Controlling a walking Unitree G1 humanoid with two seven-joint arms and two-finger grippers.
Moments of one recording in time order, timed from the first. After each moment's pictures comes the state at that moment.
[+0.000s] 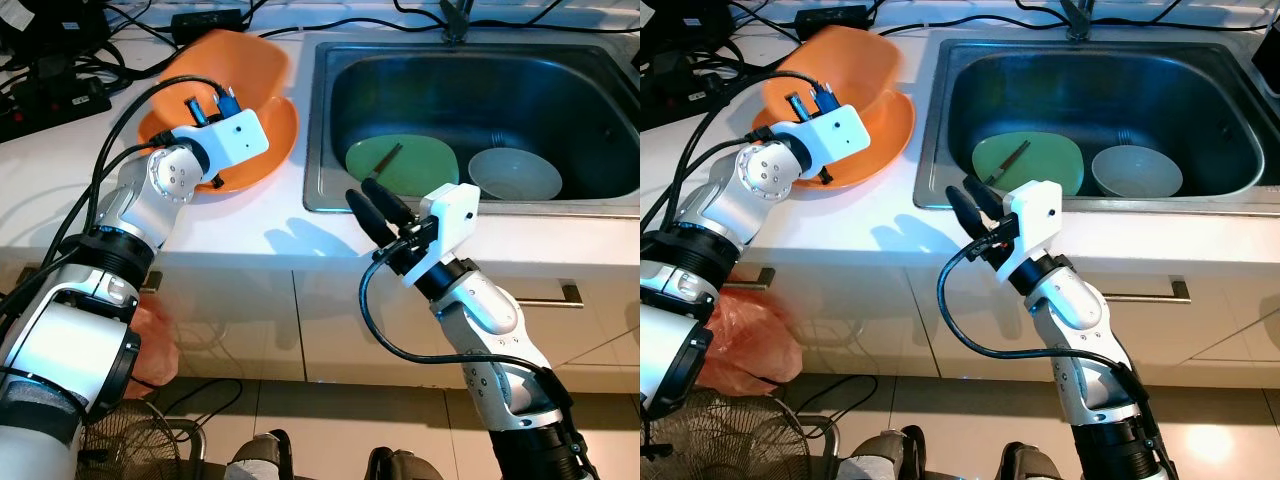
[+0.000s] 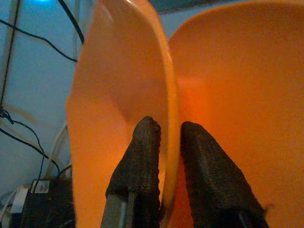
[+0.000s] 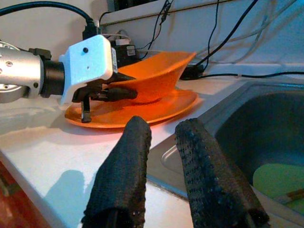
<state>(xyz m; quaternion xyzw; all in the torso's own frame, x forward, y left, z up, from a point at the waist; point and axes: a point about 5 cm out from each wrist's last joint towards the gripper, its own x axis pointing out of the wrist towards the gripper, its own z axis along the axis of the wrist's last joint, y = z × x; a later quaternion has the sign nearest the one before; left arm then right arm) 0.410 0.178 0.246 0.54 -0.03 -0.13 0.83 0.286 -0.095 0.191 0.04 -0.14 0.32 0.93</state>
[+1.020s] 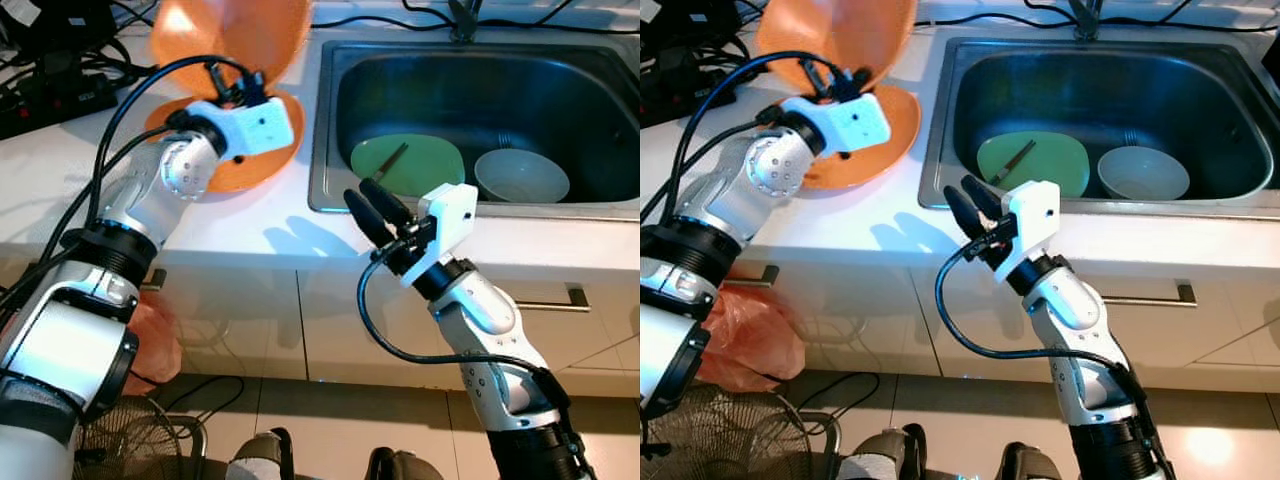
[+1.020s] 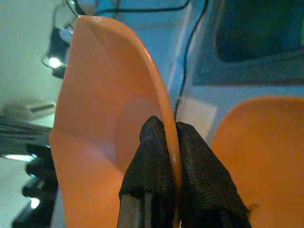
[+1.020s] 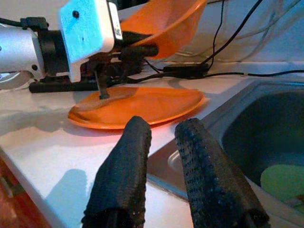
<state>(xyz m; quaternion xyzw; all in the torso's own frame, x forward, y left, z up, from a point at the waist) 0.400 0.148 0.277 0.59 -0.21 -0.12 0.77 0.286 -0.093 0.191 0.04 -0.14 0.32 0.93</state>
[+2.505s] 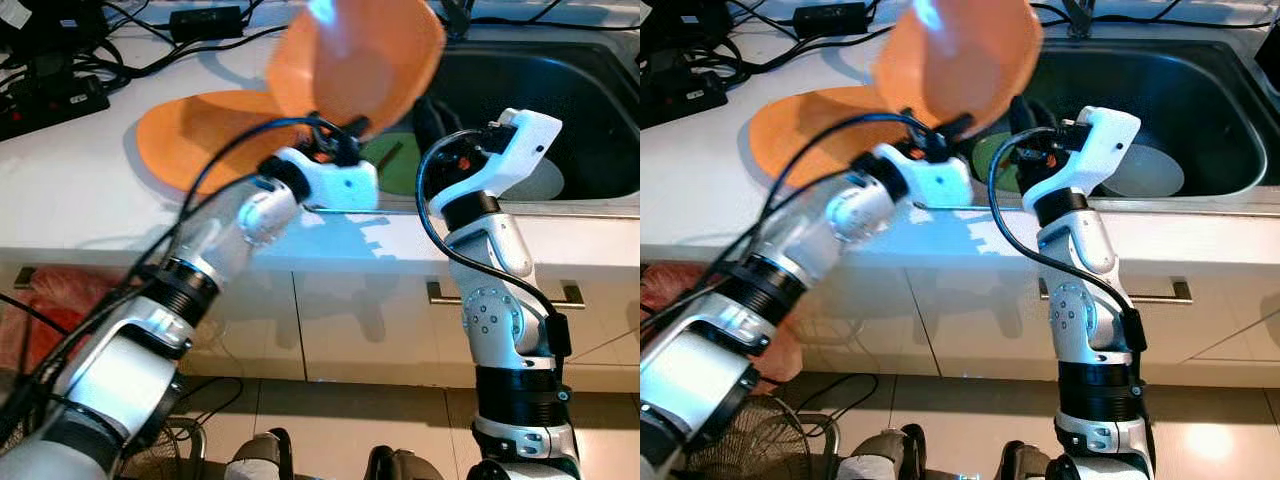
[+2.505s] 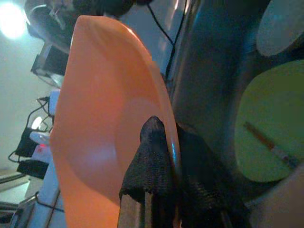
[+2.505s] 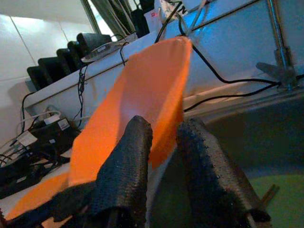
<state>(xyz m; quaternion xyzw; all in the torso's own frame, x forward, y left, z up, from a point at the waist) 0.369 0.056 0.240 0.55 -0.30 -0.25 0.74 0.323 -0.116 0.242 0.20 -0.19 0.16 0.95</state>
